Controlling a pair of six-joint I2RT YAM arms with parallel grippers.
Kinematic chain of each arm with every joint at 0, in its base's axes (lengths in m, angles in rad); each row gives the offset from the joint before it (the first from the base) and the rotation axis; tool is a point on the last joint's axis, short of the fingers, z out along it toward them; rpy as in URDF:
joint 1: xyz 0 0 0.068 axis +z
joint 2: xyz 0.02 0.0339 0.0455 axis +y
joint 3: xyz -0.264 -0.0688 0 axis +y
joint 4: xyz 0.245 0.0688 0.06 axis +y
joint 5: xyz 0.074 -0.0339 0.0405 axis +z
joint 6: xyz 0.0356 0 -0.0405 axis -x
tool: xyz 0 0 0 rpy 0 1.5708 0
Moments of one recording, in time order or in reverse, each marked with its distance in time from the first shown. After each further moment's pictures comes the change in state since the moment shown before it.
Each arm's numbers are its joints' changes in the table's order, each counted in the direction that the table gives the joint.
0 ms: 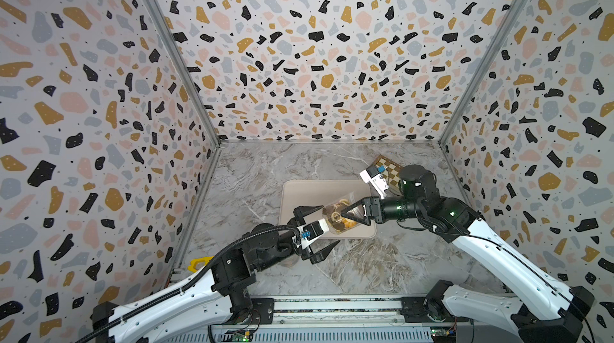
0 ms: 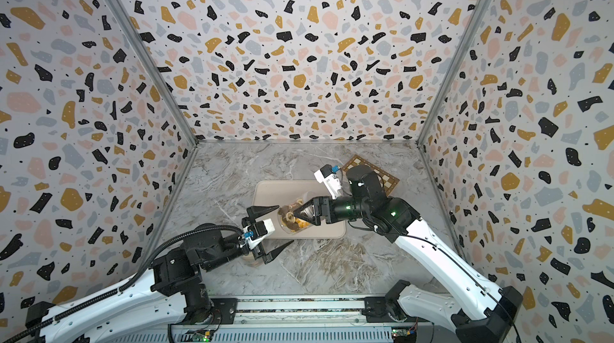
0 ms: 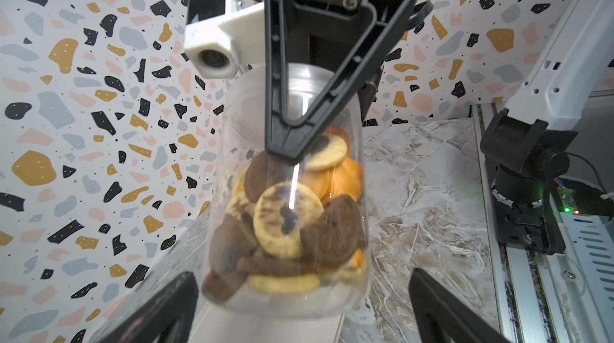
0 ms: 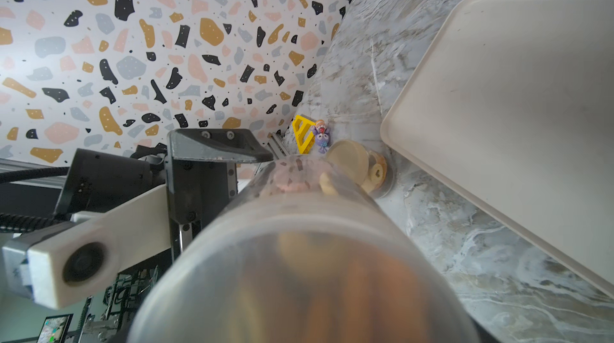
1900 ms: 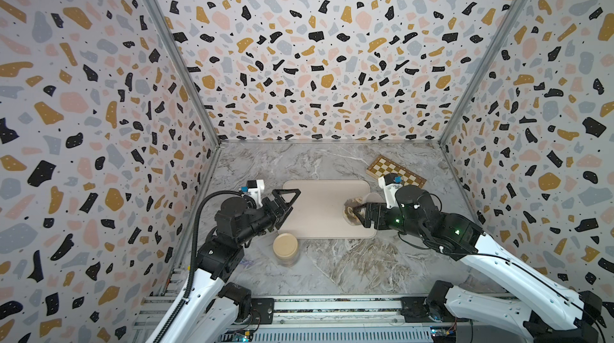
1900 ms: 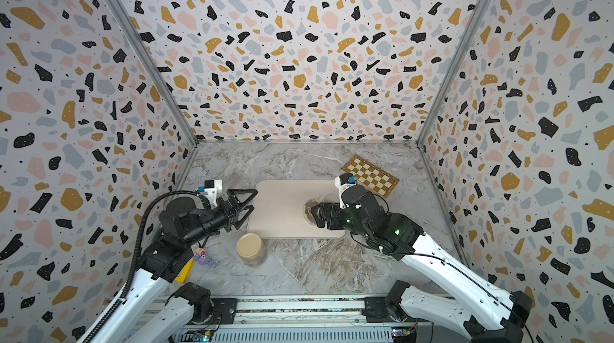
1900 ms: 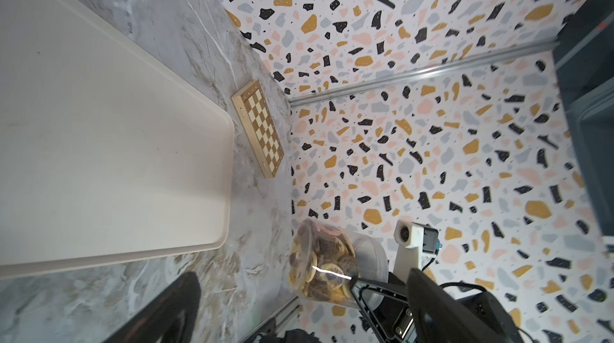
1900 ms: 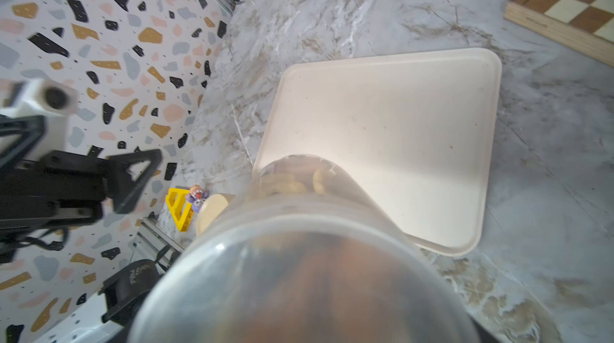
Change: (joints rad) left arm 0.703 -0.037 0.021 0.108 -0.446 1.643; right arm 0.130 -0.103 0.087 0.074 -0.689 -0.066
